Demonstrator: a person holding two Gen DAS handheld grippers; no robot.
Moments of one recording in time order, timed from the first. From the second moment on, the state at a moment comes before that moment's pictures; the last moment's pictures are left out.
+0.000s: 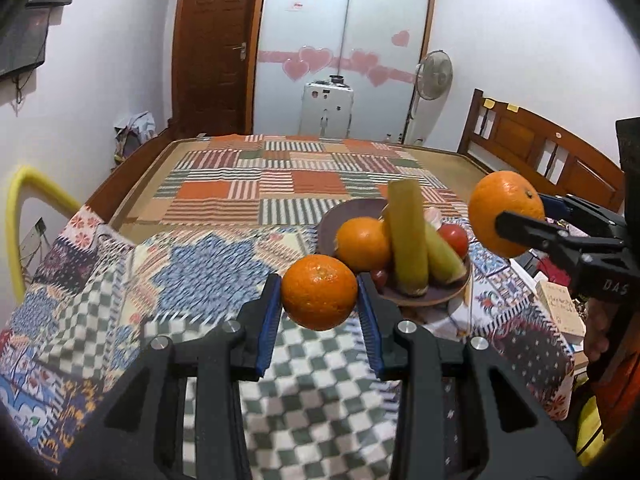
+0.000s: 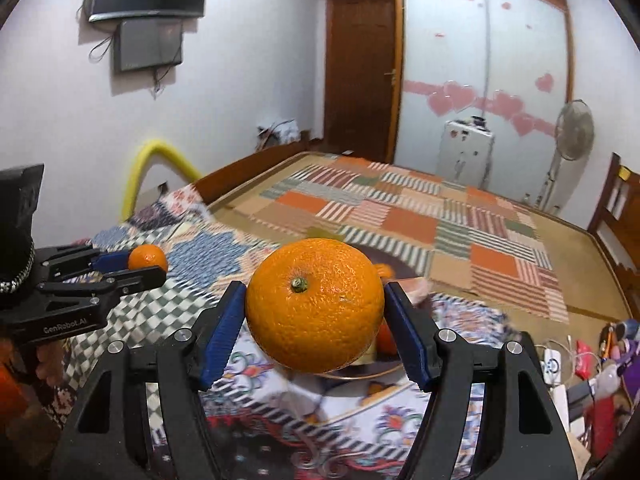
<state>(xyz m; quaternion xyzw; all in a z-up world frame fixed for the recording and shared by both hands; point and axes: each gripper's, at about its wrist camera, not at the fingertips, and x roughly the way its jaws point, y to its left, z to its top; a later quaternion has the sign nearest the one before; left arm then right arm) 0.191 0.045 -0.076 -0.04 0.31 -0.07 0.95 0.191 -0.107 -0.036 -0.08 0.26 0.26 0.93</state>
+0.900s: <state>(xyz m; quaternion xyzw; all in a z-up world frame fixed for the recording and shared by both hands) 0.338 0.021 -0.089 -0.02 0.36 -0.08 0.93 0.273 -0.123 -0.063 -0.04 0.30 0.22 0.93</state>
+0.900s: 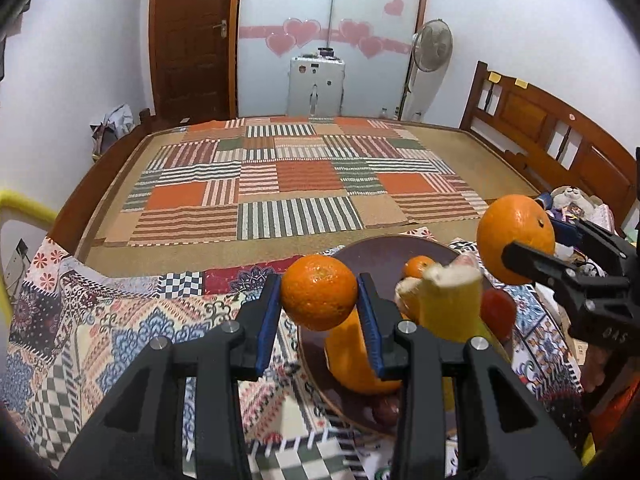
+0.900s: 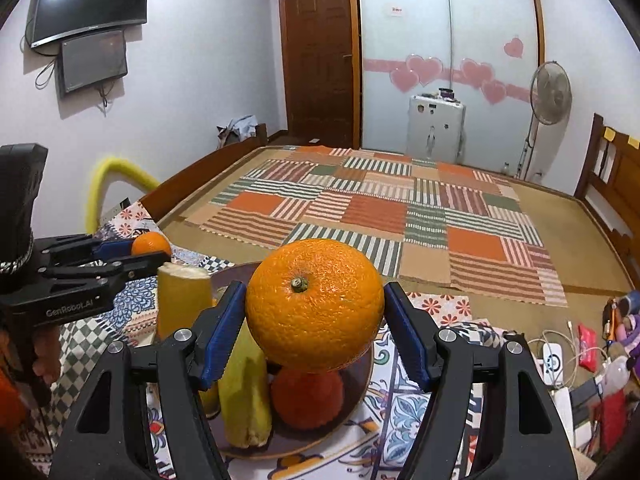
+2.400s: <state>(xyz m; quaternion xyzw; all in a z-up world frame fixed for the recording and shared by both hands) 0.331 0.053 -0.079 -0.01 0.32 -0.01 0.95 0.328 -0.096 -0.085 -0.07 0.36 0.23 0.90</state>
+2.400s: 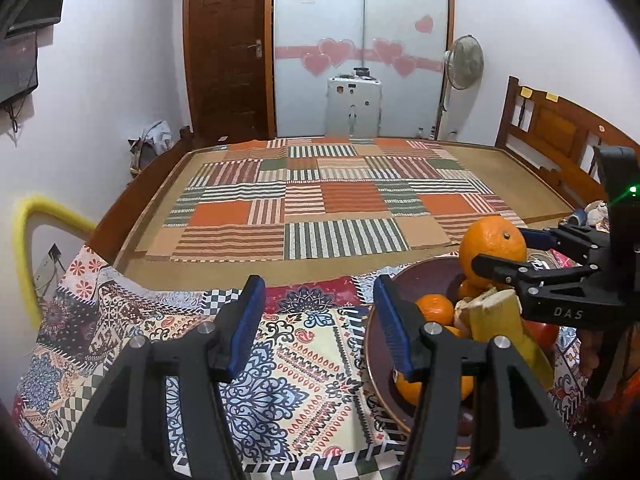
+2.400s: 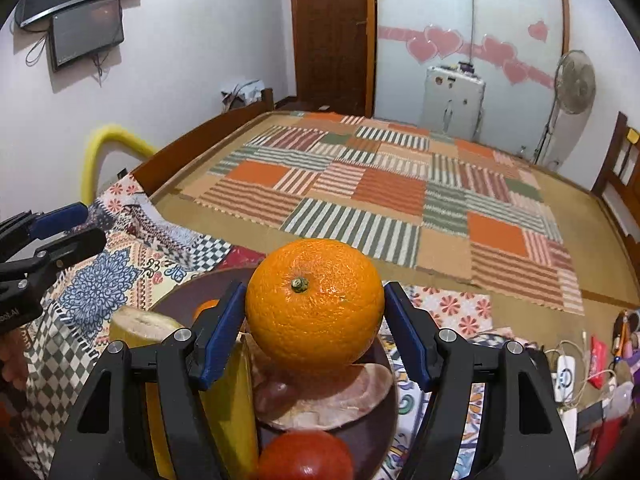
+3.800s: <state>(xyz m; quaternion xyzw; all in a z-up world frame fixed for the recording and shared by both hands) 0.315 0.038 -0.083 0.01 0.31 -0.02 0.95 0.305 -0.111 -0.080 -0.06 0.34 0.25 0.90</state>
